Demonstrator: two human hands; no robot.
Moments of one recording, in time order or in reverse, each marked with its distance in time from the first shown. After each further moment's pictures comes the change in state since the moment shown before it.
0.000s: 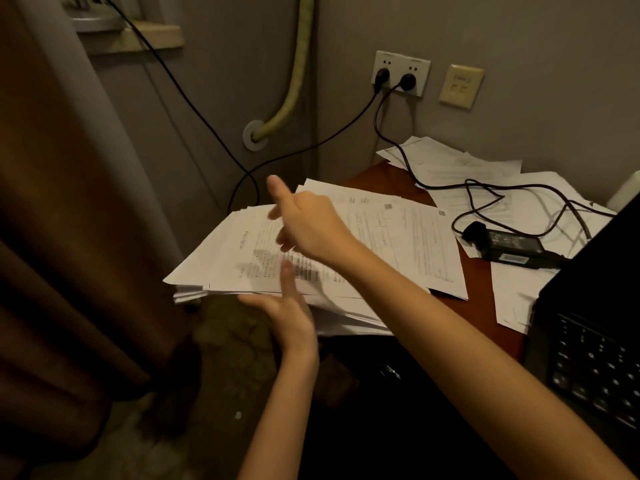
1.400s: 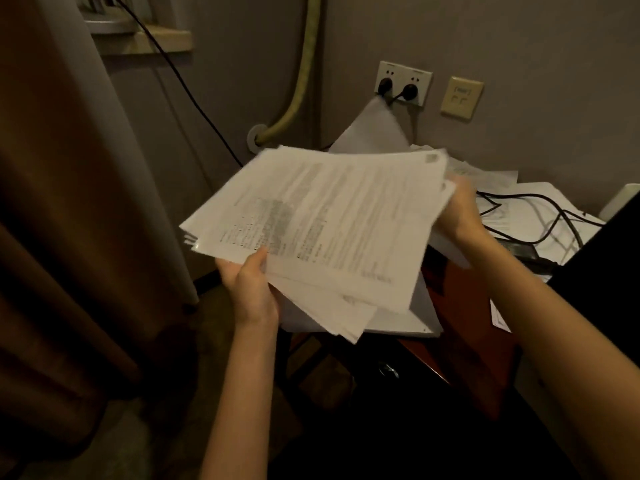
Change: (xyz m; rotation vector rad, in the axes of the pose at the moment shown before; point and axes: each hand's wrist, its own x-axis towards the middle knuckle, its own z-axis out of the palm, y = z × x) left_hand 0.034 0.053 -0.011 -0.051 -0.150 0.014; right_hand 0.000 0.111 -0.119 -0.113 0.448 0.075
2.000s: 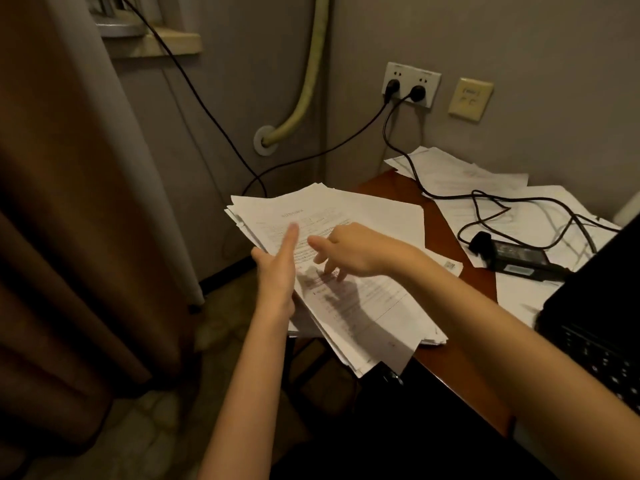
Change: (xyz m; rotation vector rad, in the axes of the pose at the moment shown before) left_hand 0.015 -0.012 0.017 0.362 -0.136 -0.299; right_hand -0.053 -0.090 0.061 -0.411 -0.871 -0.207
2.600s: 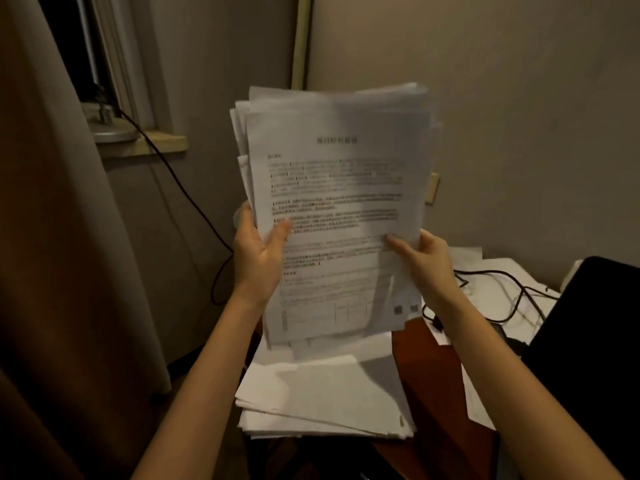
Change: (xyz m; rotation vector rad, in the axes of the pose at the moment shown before) left_hand 0.006 0.107 0.064 0.061 -0.284 0.842; right_hand -0.028 0.121 -0.071 1.041 0.920 -0.097
